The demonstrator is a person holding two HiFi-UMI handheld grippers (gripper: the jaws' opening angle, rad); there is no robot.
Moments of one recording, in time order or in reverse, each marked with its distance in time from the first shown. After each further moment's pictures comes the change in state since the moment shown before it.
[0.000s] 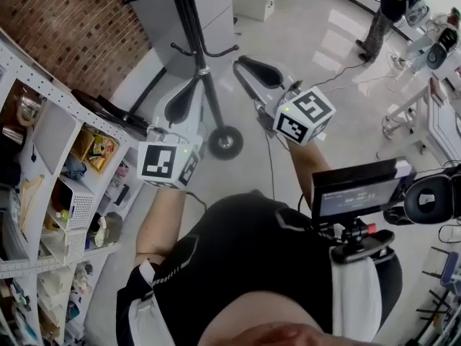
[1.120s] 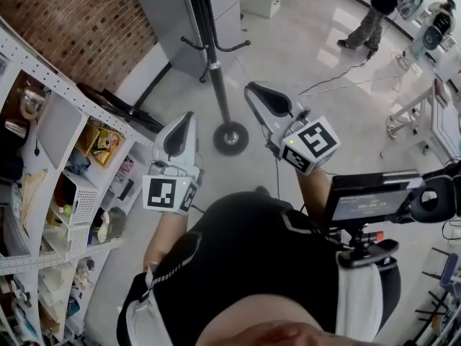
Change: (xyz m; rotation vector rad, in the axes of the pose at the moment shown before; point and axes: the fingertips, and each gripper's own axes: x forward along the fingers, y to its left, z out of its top) left arm -0.071 0.013 -0.045 -0.051 0.057 0.086; right arm -0.021 0.037 -0.030 -0.039 0.083 -0.050
